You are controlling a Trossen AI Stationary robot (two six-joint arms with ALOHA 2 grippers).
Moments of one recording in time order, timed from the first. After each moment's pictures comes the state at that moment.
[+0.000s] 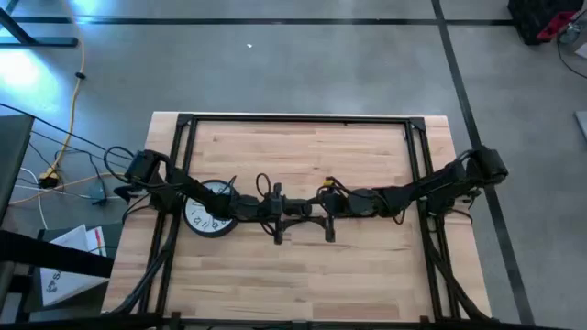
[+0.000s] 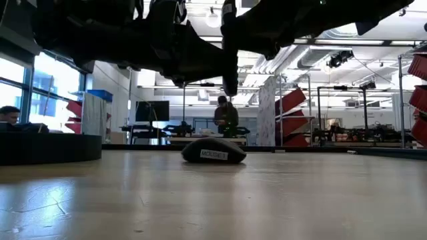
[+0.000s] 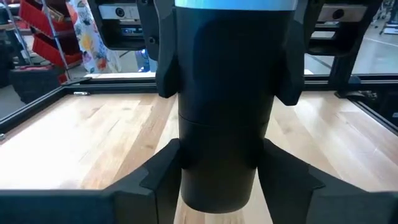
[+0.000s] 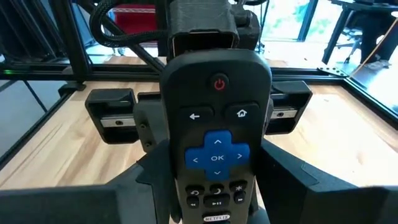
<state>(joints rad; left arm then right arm) -0.22 1.78 0.65 0.99 -0.30 -0.01 0.24 1.53 0.74 0.56 0.24 0.02</state>
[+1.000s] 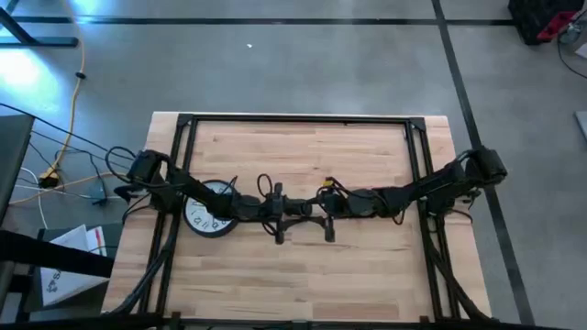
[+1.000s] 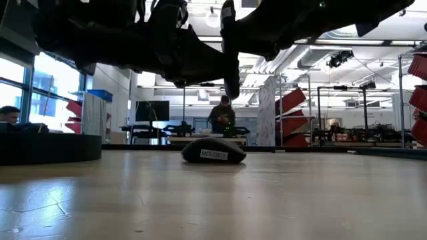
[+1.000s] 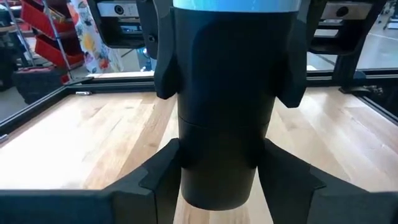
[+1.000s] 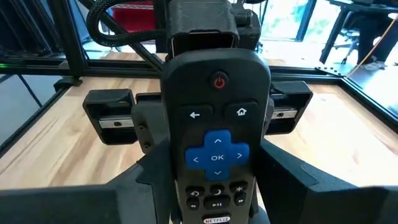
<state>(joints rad) -0.22 1.82 0.65 0.97 -0.30 0.00 0.24 1.53 0.74 0.56 0.25 0.00</state>
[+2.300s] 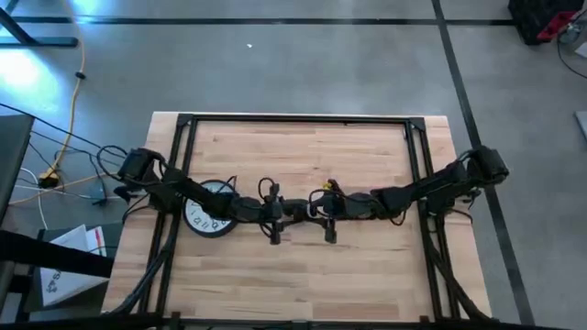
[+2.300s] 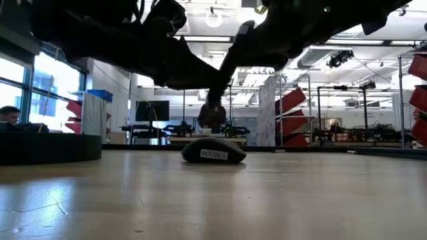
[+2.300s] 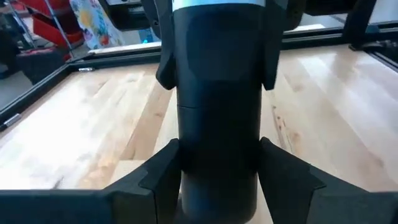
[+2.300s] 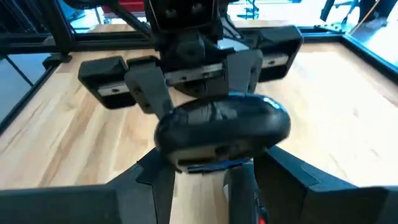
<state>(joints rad) -0.26 1.72 0.65 0.78 -0.32 0.03 0.26 1.52 0.74 0.37 0.29 0.14</state>
